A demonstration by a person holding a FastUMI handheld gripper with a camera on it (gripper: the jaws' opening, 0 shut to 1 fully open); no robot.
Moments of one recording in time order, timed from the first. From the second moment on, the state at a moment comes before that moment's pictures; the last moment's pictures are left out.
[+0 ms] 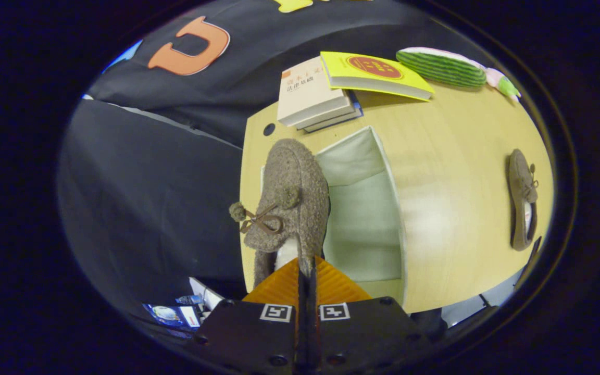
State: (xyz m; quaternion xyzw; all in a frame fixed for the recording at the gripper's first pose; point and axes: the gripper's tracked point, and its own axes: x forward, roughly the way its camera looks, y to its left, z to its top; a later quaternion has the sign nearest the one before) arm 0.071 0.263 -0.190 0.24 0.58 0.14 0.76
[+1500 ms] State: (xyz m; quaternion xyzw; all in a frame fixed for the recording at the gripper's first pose) arm 0.063 0.256 -0.176 0.22 0.52 0.16 0.81
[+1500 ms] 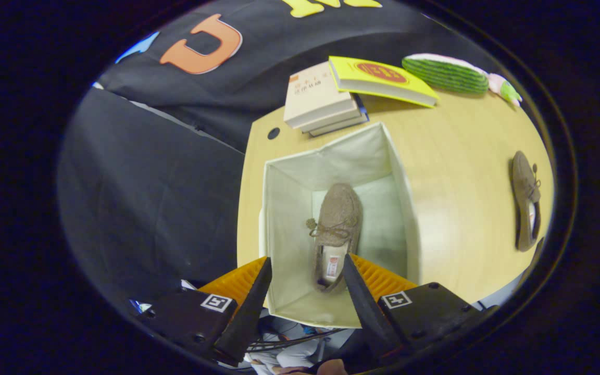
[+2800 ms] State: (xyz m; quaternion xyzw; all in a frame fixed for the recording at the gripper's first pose) arm 0.026 -0.147 -0.211 0.11 0.50 0.00 0.86
